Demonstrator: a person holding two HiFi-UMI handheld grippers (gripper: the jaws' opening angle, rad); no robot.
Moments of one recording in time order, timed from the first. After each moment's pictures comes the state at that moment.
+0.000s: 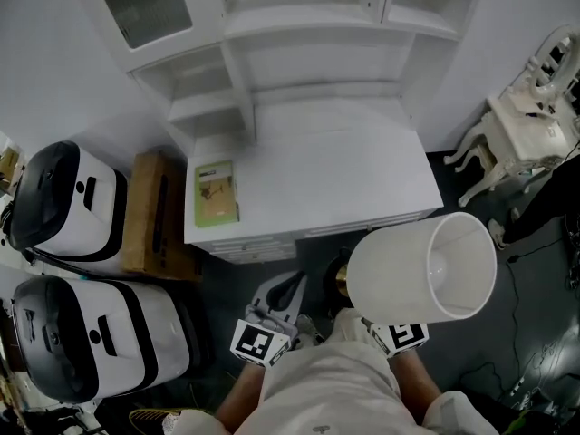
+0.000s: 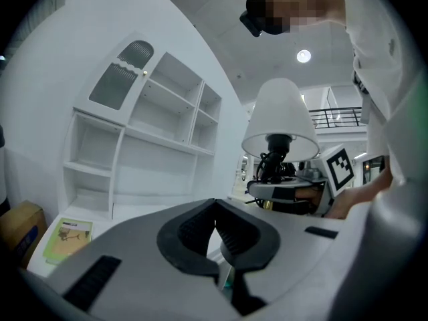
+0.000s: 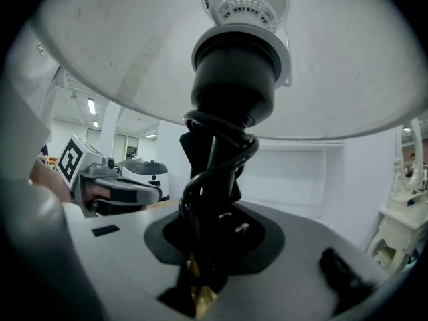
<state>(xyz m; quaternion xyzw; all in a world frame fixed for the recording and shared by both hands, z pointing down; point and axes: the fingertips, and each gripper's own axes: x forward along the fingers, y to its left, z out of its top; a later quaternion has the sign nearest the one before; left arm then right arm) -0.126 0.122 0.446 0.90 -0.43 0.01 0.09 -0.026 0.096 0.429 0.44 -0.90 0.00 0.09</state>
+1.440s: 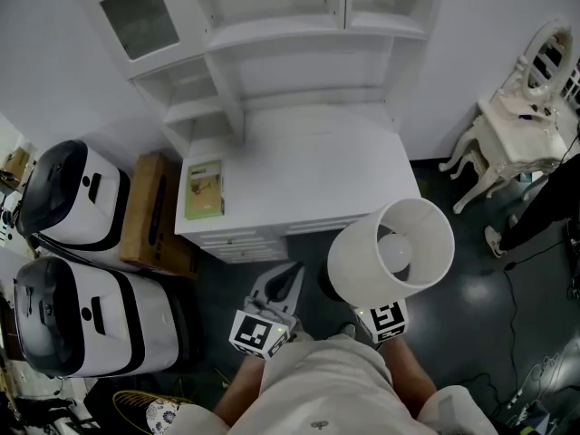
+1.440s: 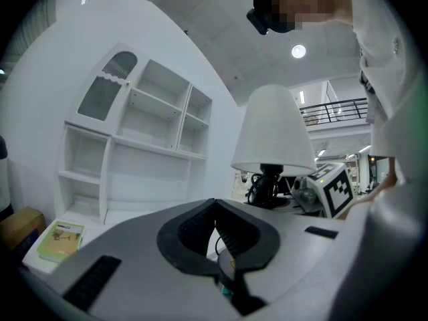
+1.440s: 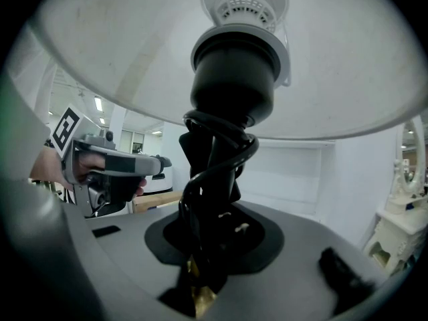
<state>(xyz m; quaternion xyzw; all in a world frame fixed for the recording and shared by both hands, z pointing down) -0.029 0.161 0.419 0.89 -0.45 0.01 0.06 0.053 0.128 0.452 0.41 -0.90 0.00 0.10</state>
